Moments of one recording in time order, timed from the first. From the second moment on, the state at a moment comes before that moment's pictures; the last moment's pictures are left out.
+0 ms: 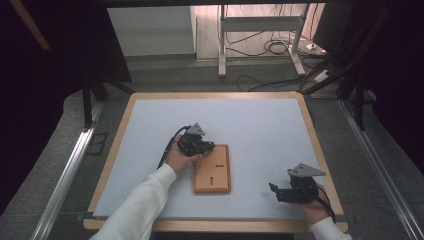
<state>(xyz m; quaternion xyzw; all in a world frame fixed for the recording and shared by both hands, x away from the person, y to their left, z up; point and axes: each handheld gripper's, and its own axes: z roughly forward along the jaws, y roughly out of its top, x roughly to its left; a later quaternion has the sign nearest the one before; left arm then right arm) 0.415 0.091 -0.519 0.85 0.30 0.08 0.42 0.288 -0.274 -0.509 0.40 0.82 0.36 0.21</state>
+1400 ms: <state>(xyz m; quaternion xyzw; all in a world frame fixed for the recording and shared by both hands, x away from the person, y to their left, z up) 0.367 0.116 -0.498 0.85 0.29 0.11 0.42 0.284 -0.264 -0.511 0.37 0.81 0.39 0.22</state>
